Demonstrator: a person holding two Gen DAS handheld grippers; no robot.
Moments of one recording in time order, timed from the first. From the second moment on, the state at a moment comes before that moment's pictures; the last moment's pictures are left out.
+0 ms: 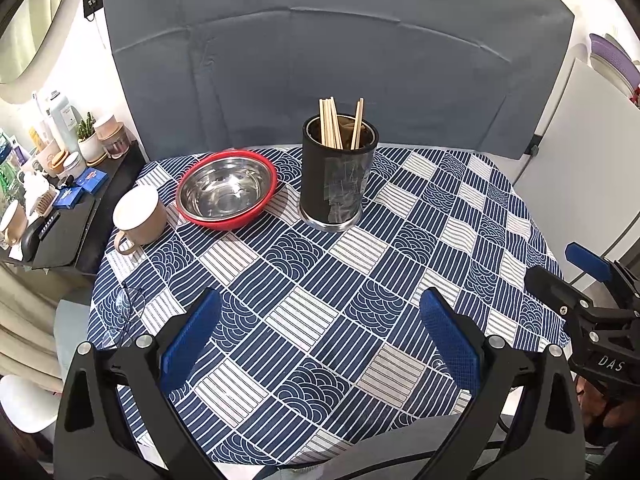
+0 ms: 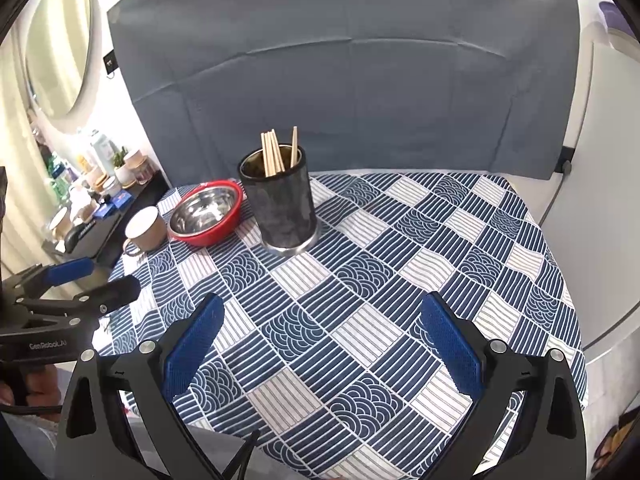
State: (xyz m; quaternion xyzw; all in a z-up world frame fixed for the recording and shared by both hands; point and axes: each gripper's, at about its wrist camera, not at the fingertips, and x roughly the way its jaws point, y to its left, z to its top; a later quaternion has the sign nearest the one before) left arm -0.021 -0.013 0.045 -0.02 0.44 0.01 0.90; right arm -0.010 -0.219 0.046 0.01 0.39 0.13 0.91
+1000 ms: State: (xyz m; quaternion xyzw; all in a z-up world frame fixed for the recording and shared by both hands) left arm -0.022 -0.007 0.047 -0.02 0.43 0.01 0.90; right arm -0.015 -0.213 0.051 0.00 0.38 0.12 0.92
